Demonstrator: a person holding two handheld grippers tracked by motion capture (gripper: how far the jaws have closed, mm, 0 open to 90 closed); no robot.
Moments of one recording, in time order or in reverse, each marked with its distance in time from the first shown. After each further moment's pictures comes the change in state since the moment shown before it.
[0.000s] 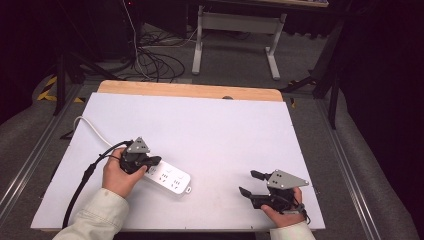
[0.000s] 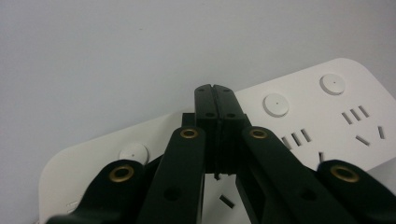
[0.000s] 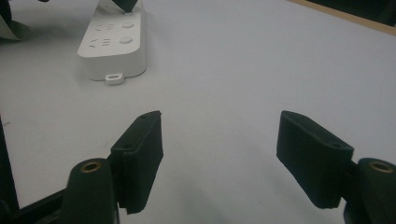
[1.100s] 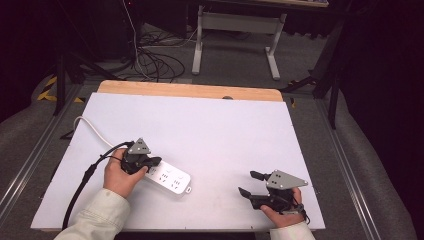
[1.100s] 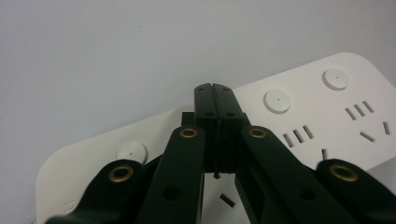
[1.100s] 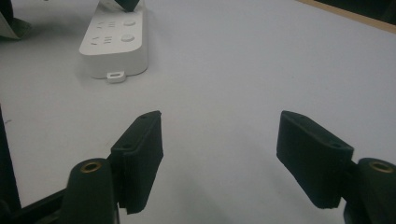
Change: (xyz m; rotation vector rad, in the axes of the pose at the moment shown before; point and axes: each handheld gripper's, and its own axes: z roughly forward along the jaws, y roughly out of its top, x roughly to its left) left arm -0.001 -0.001 0.002 0.008 0.008 0.016; right arm 0.001 0.000 0.001 0.007 0.004 -0.007
